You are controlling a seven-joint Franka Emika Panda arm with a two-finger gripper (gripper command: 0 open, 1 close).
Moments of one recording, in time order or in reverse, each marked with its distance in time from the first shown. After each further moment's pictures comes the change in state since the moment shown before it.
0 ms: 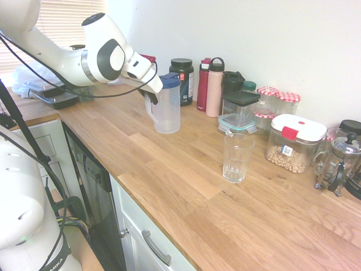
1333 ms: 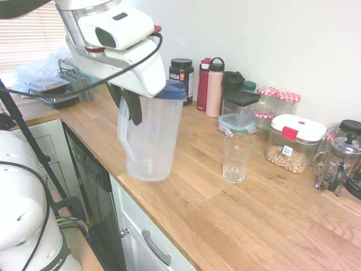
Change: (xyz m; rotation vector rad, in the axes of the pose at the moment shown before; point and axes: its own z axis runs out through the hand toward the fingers) arm 0.112 0.281 -0.244 -0.186 -0.254 -0.048
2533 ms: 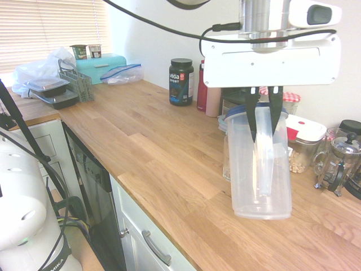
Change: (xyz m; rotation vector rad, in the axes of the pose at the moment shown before) arm 0.238 -0.010 0.039 -0.501 -0.210 -0.505
